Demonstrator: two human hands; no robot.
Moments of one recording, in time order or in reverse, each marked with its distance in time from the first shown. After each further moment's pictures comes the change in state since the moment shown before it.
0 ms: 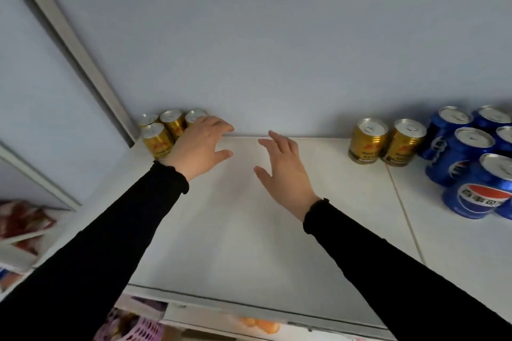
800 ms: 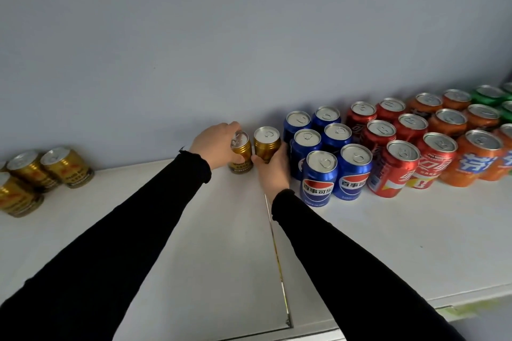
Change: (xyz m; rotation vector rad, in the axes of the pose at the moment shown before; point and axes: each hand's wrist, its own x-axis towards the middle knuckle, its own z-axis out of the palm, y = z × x) left_hand 0.144 0.261 0.060 -0.082 -0.215 0.143; right_hand -0.028 0.188 -0.125 0.530 0.382 0.778
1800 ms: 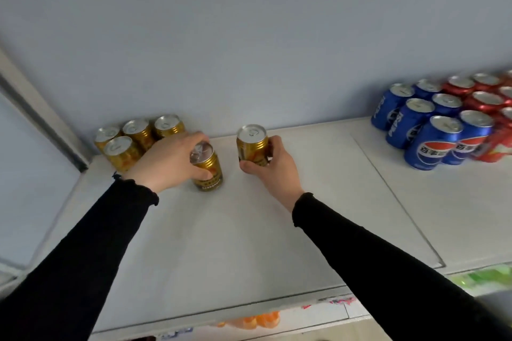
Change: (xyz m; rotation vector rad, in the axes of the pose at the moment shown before) left_hand -0.206 -0.268 -0.057 -0.080 -0.037 -0.054; right_hand -0.161 -0.054 0.189 -0.112 -0.198 -0.245
